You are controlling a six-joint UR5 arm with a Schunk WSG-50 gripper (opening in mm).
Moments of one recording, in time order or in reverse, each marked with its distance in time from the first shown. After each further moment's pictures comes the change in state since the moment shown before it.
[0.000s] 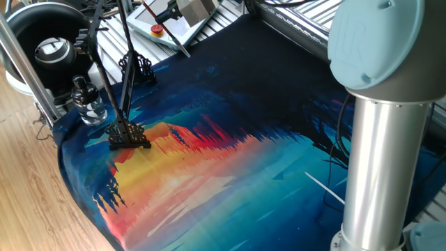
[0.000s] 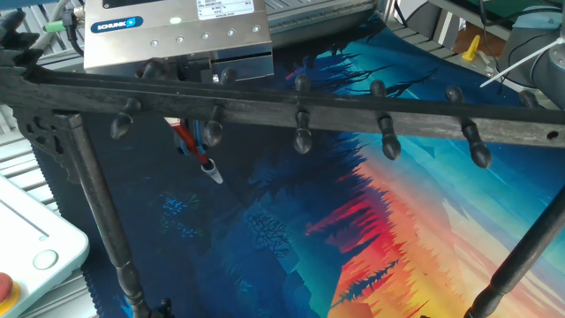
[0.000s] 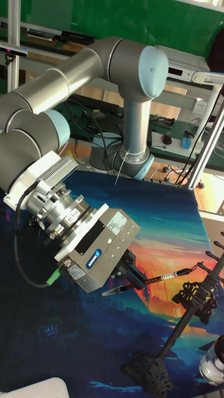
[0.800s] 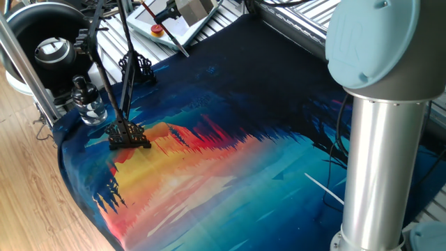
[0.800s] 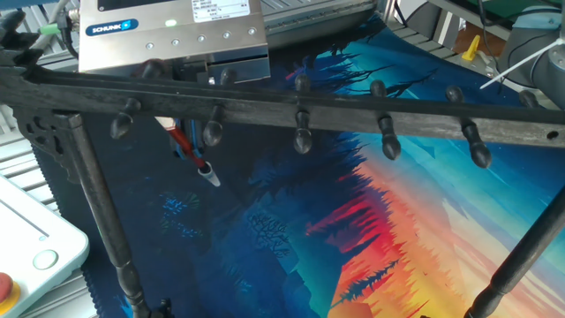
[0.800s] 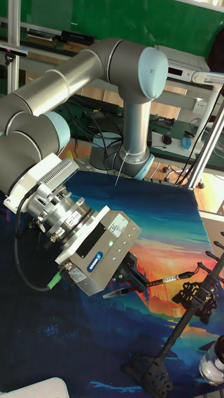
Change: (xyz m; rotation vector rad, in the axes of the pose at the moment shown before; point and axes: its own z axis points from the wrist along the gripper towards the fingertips) arm -0.001 -0.003 0.005 -0.001 0.002 0.003
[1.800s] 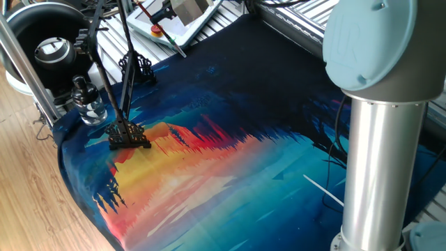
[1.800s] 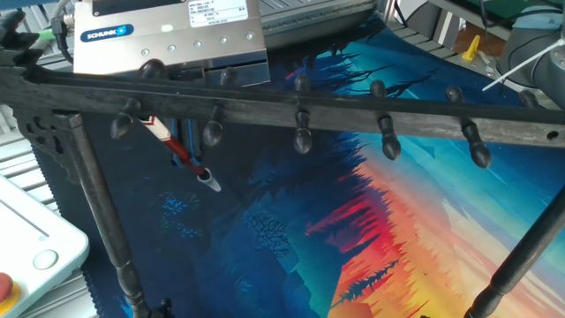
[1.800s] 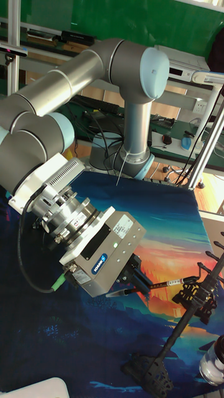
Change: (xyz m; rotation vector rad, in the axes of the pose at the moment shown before) arm -0.001 0.001 0.006 0.004 0.030 0.031
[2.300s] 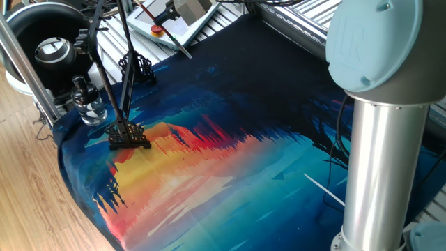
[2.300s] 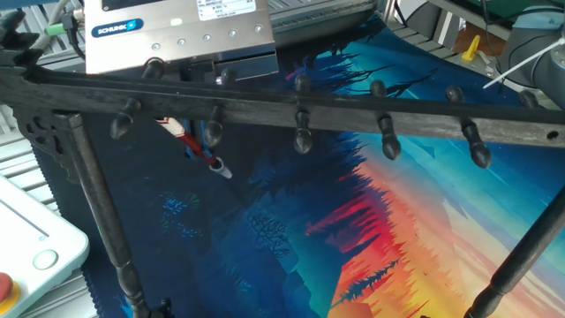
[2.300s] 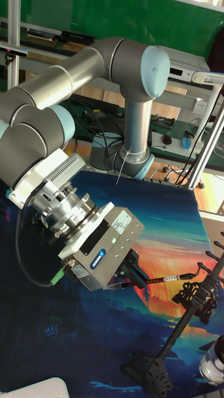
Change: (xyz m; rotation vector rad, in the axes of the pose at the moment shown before) arm 0.009 0.010 -0.009 -0.004 0.049 0.028
